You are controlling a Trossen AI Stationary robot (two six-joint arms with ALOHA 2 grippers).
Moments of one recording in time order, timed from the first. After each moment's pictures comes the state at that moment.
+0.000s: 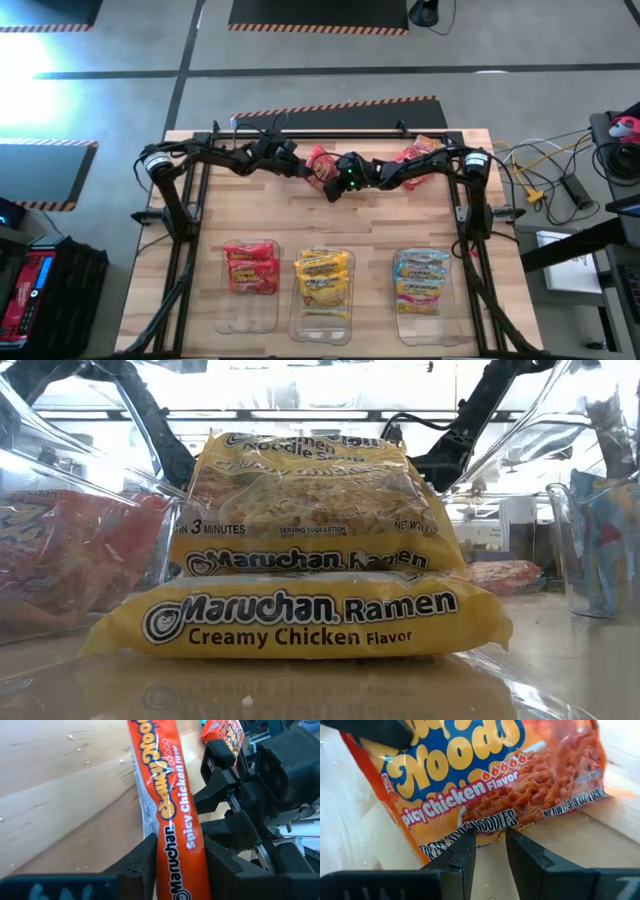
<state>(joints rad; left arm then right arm) 0.63 1.80 0.79 0.40 0.48 -0.74 -0.37 1.96 1.01 0.24 -0.01 0.51</state>
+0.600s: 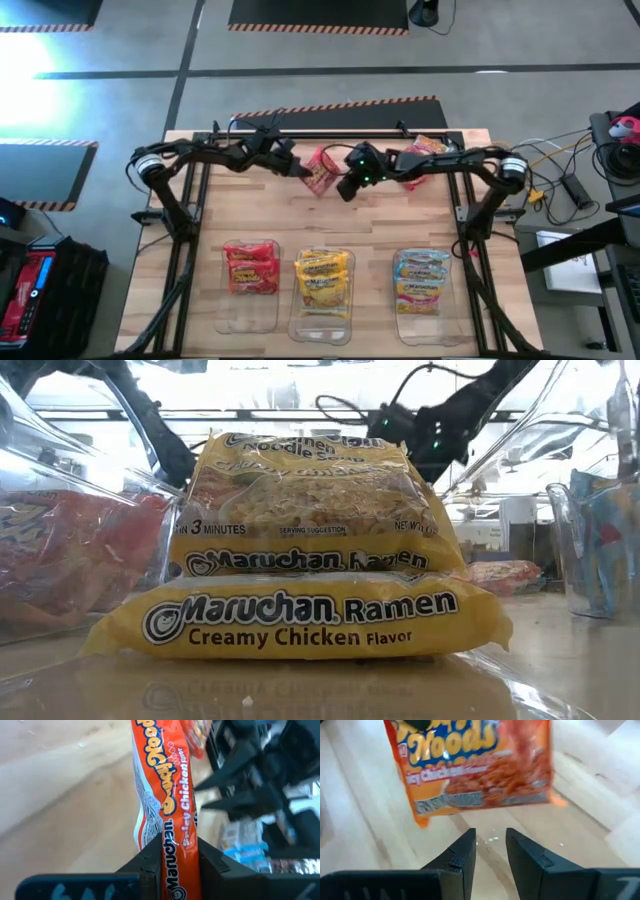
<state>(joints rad) 0.67 1.73 0.79 0.35 0.66 -0.74 -0.37 1.70 1.01 -0.11 -0.08 0.41</state>
